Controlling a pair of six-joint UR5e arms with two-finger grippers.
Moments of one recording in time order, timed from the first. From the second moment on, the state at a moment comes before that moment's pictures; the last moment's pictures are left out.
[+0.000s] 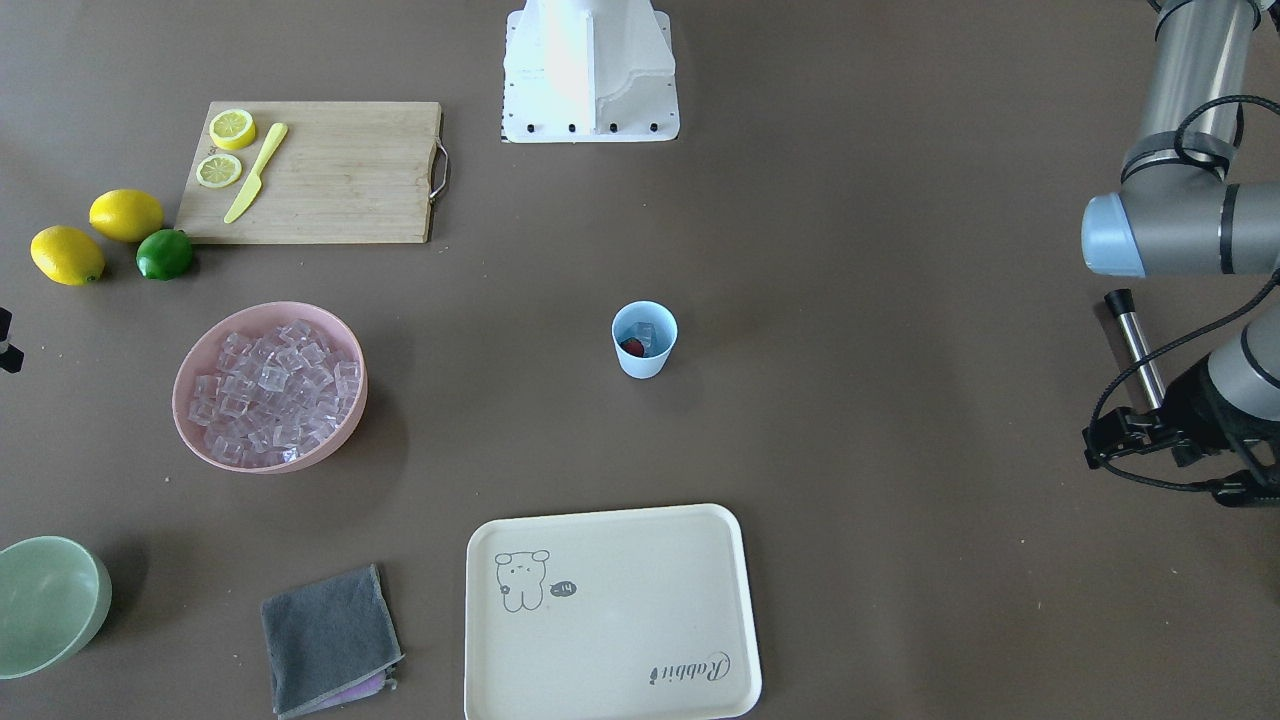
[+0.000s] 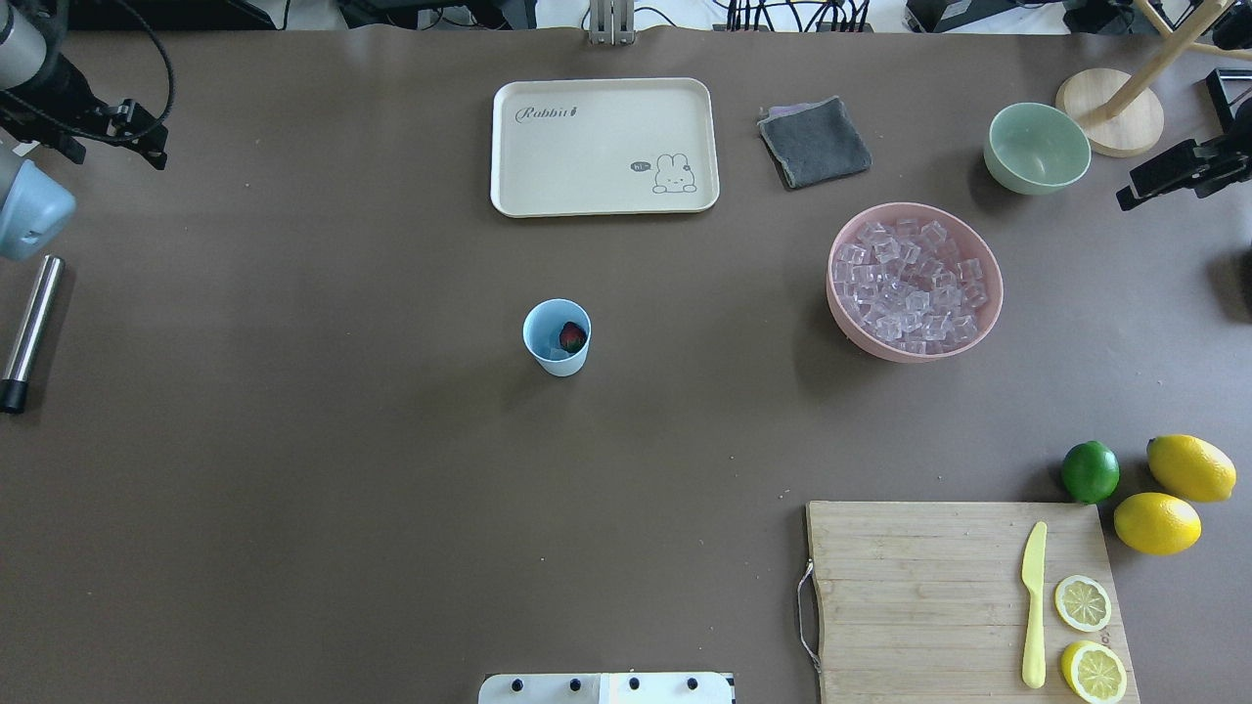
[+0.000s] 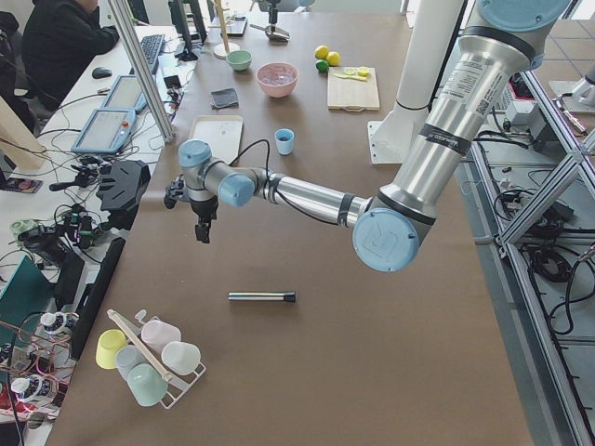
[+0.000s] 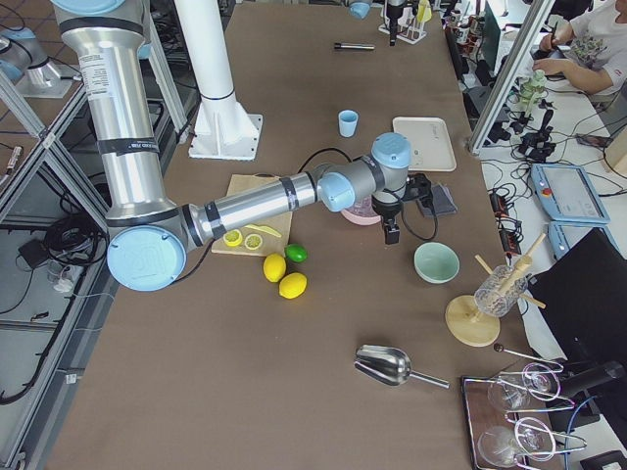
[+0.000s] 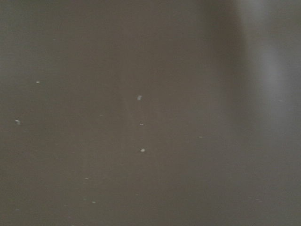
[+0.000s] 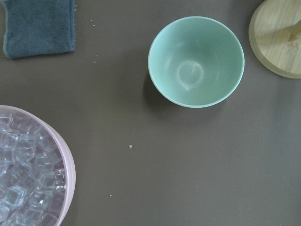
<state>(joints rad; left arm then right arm) -1.21 -1.97 -1.33 -1.81 -2.20 -0.47 1.27 -1.42 1.74 -1.41 2.31 0.35</state>
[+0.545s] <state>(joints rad) -1.24 -1.81 -1.23 -2.00 -2.23 -0.40 1.29 -1.49 1.76 -1.38 2.31 0.31</state>
